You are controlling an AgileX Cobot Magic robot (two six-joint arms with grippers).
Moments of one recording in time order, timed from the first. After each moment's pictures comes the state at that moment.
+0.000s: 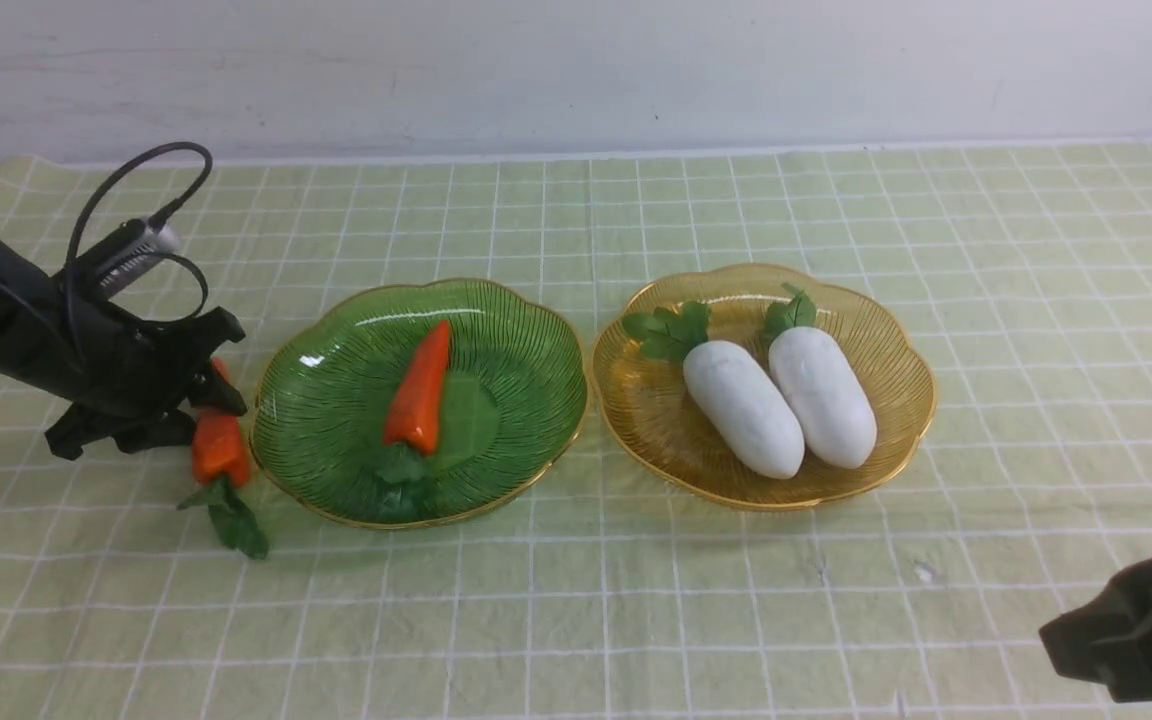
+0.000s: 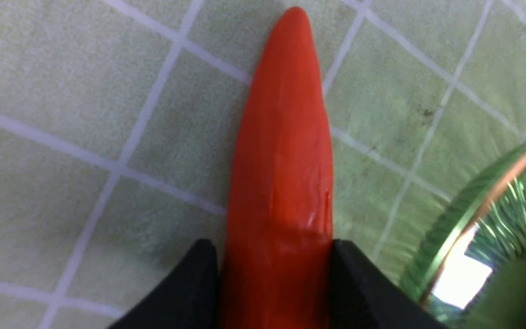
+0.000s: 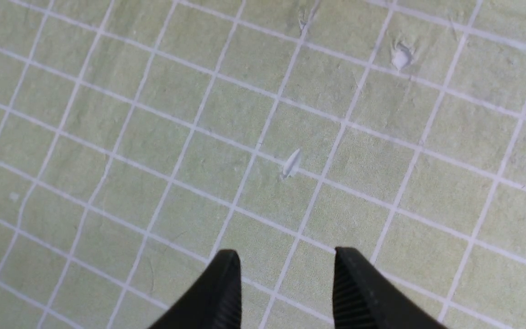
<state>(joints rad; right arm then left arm) 0.23 1.01 -0.76 0.32 1.03 -0.27 0.19 2.00 -1.33 -0.55 0.61 0.08</state>
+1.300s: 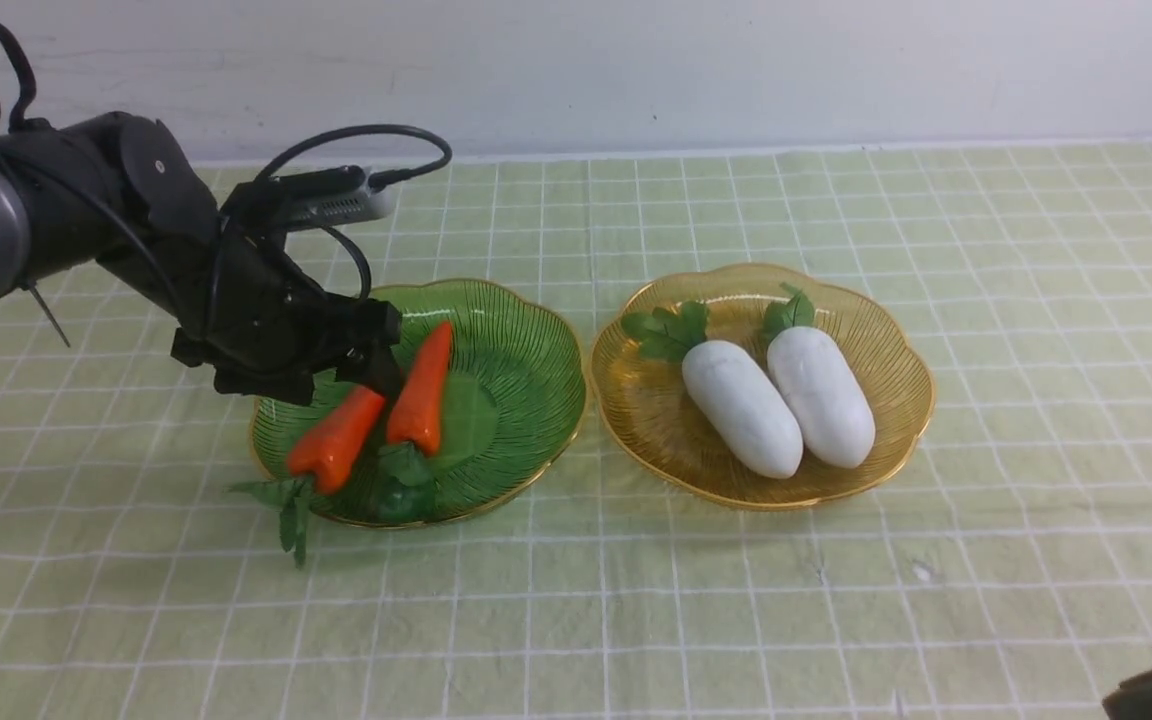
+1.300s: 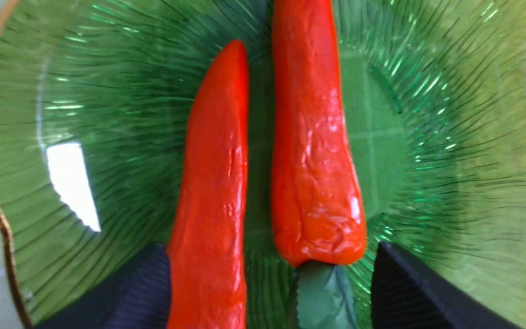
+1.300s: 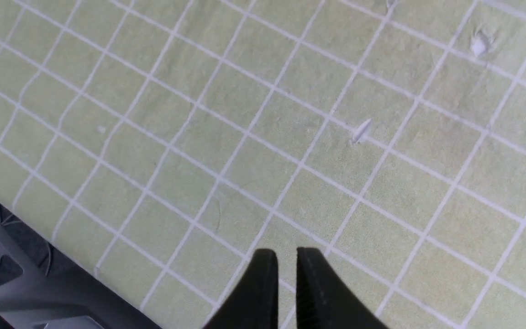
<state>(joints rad) 0.23 0.78 -0.76 0.41 1.21 -0.39 -0.10 1.89 -1.39 -0.34 0.77 0.15</state>
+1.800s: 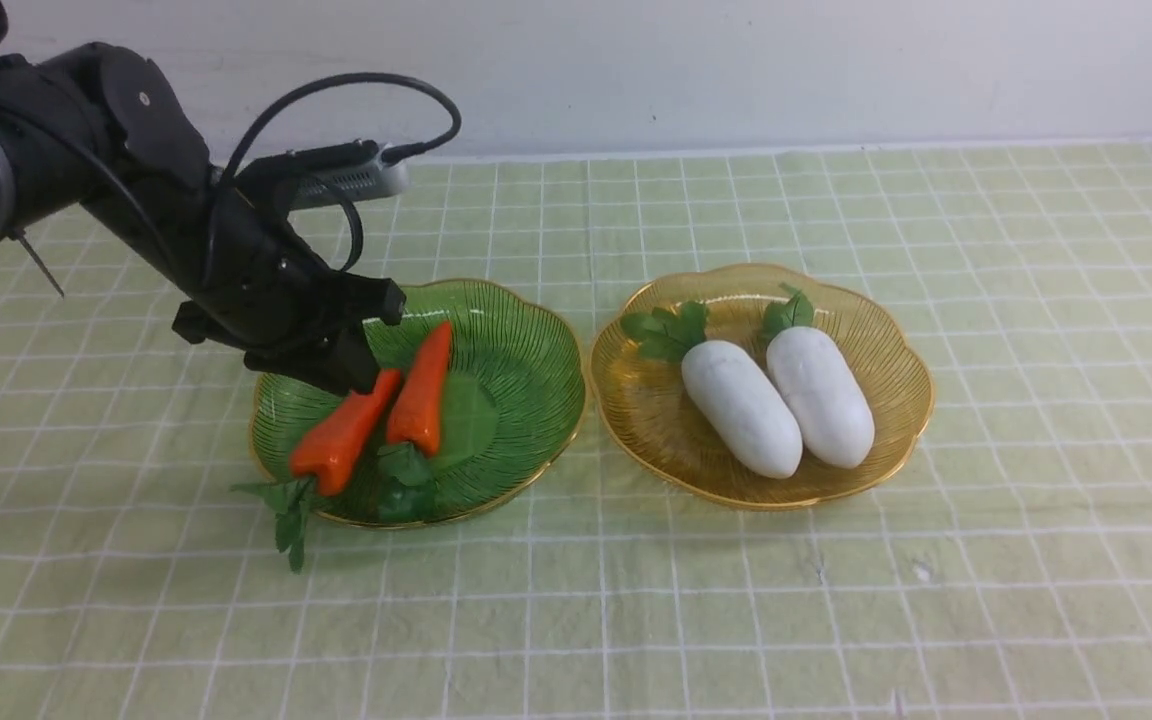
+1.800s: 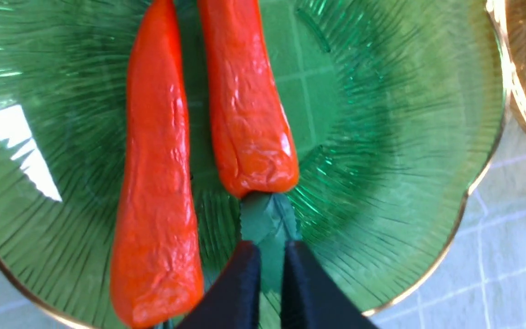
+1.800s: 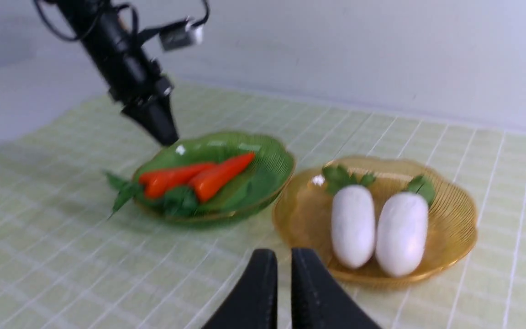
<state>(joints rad) 0.23 0.07 -0.41 0.53 0.67 -0.43 -0.10 1.89 -1.54 -0.34 1.05 0.21</state>
